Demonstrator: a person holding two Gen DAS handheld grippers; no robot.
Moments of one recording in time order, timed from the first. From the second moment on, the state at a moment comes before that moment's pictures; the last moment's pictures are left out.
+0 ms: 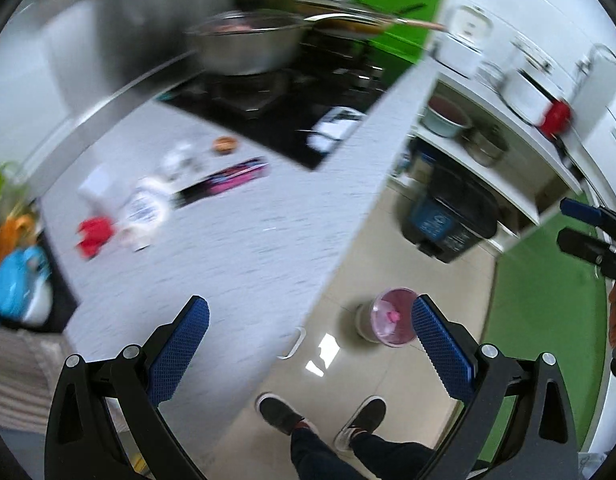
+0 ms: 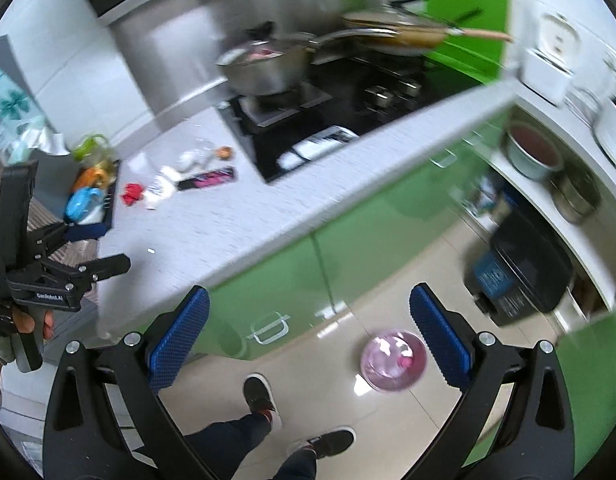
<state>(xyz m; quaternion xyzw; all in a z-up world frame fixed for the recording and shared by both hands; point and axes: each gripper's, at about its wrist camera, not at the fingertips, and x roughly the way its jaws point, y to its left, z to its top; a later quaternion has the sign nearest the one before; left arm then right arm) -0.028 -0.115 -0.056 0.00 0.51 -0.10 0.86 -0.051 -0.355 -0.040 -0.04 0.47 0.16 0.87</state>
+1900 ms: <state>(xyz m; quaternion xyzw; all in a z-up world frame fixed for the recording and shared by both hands) 0.170 0.084 -0.138 -0.08 0.58 0.03 0.81 0.161 -0.149 -0.107 -0.11 0.52 0.29 0.79</state>
